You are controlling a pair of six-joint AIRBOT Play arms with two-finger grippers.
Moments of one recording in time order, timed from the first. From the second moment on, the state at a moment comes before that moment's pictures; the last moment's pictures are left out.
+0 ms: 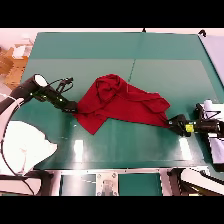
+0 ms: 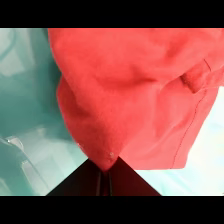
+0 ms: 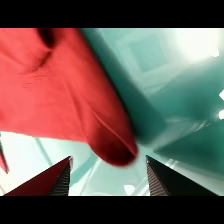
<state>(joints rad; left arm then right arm) -0.07 -1.53 1.10 1.02 -1.22 -1.09 -0.64 -1.27 0.55 -0.82 1.15 1.11</state>
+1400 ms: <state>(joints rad) 0.25 -0.94 2.07 0.53 -0.90 -1.29 -0.83 -0.92 2.01 0.00 1.15 1.32</state>
